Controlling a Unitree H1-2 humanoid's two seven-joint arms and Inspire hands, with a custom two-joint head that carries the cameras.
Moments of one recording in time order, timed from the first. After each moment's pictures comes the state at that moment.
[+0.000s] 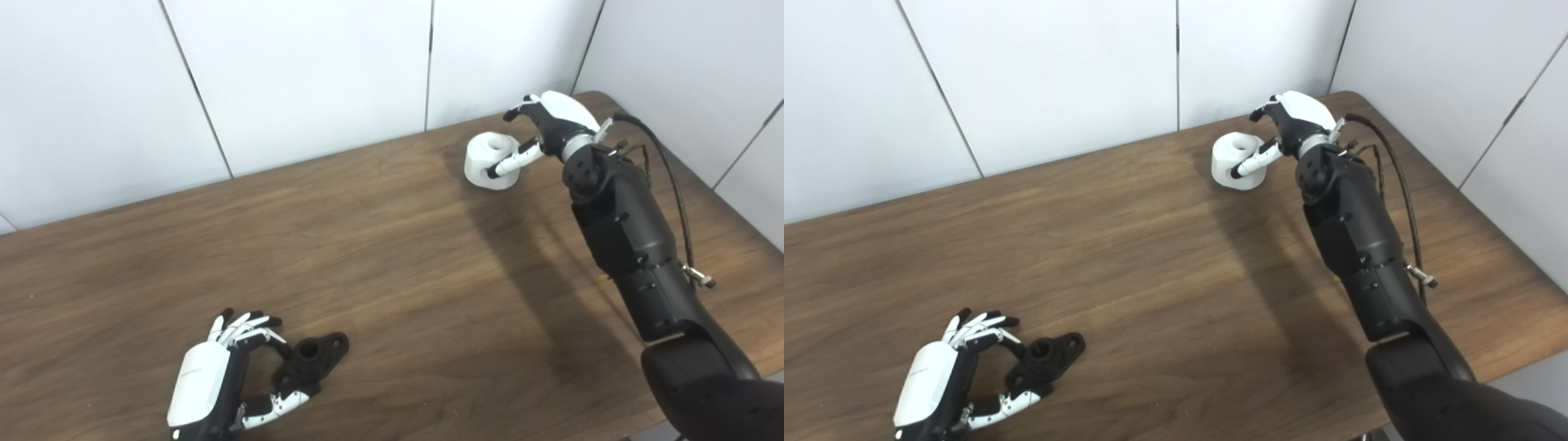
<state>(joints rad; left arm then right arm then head) 0.09 0.22 -0.30 -0.18 0.77 -0.07 0.00 -0.49 -0.48 -0.07 0.11 -0.90 0.47 0.42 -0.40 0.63</state>
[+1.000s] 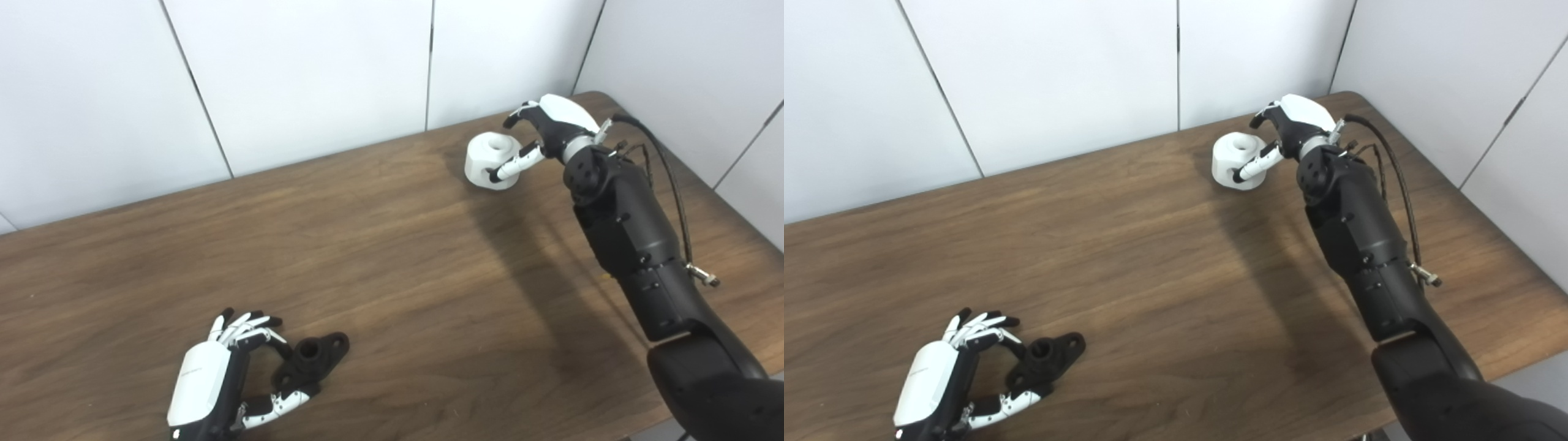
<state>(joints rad) 0.09 0.22 -0.29 -0.19 0.78 -0.06 -0.01 -0.49 -0.50 -0.04 0.12 -0.90 0.47 0.43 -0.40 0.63</state>
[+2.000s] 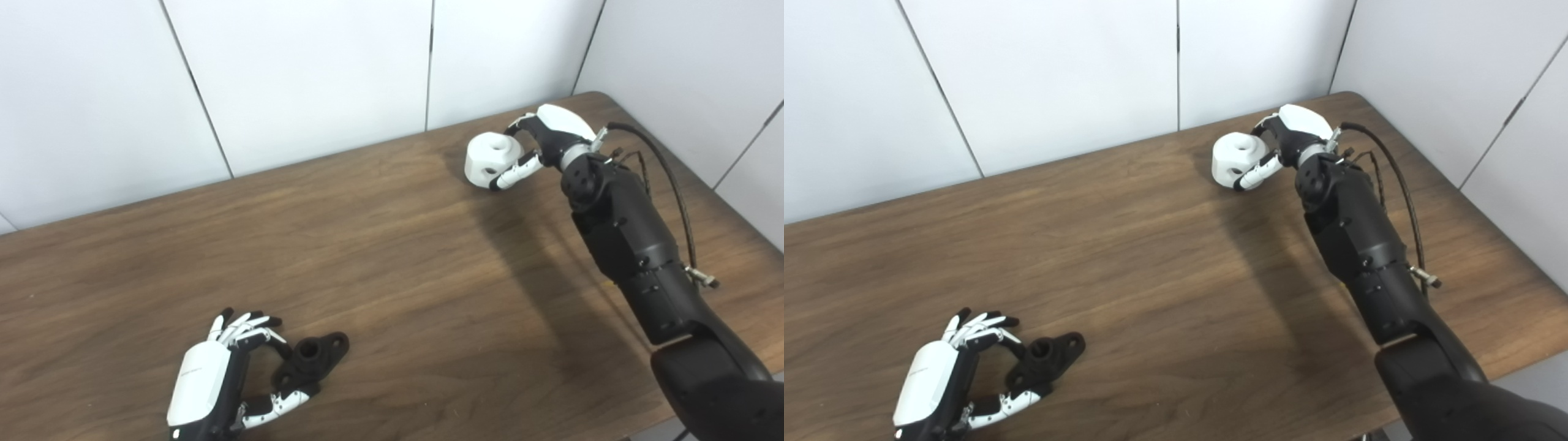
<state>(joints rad) 0.09 0.22 -0.29 -0.19 0.78 -0.06 -0.01 -0.48 -0.51 -0.01 0.15 -0.88 0.47 0.39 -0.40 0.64</state>
